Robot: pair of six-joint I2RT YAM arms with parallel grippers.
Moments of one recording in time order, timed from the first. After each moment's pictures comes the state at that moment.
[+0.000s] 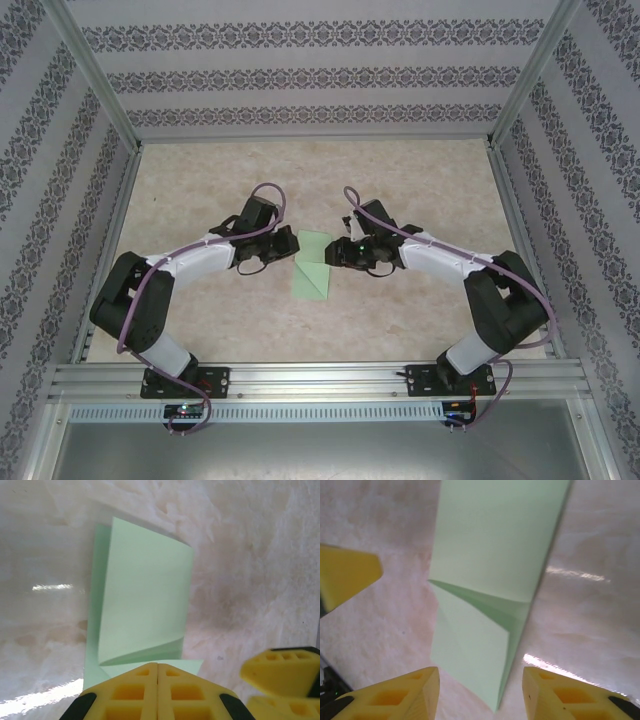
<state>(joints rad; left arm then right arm) -0.51 1.60 0.91 -0.20 0.36 -0.81 0.57 1.58 0.91 -0.32 -0.42 0.58</state>
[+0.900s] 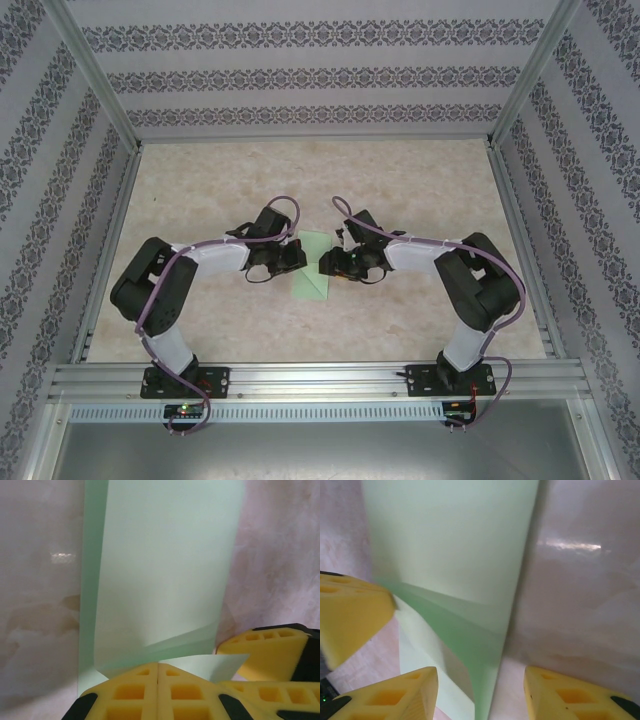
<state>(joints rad) -0.56 1.74 0.91 -0.18 0.40 -0.81 0.59 1.75 0.88 -0.20 -0.47 0.64</state>
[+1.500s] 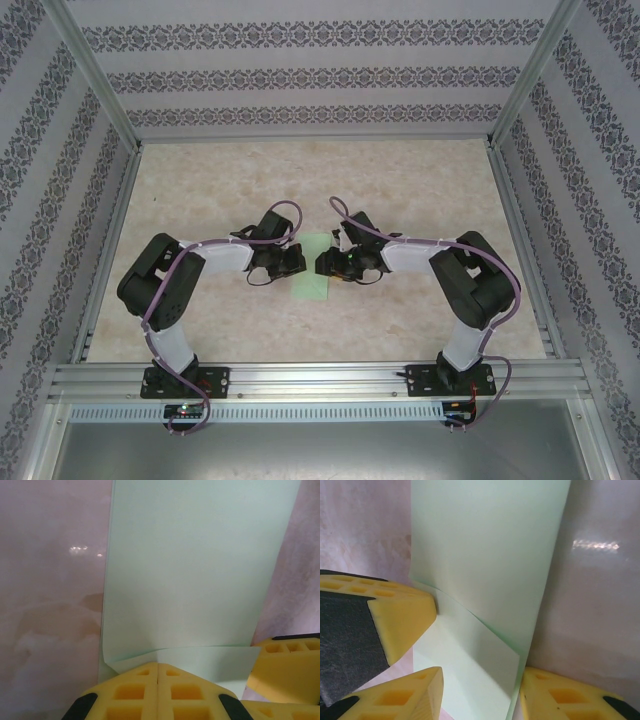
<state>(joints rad) -0.57 1.78 0.91 -0.18 0.38 -0.81 0.61 1.77 0.87 -0.13 -0.50 0.69</state>
